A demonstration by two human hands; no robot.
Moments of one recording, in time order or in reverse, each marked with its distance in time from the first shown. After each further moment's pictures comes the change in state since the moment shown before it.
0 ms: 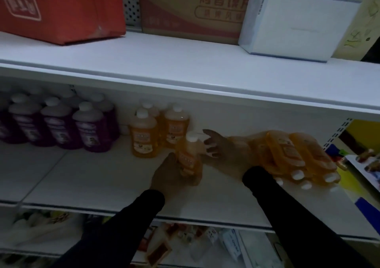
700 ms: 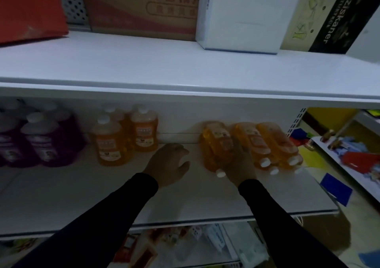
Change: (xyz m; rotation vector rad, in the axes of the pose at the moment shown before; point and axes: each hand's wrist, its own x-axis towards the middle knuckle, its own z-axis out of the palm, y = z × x) left_hand 0.040 0.046 0.031 0.664 -0.041 0.526; right_hand -0.049 0.086 -0.024 -0.152 0.581 0.355
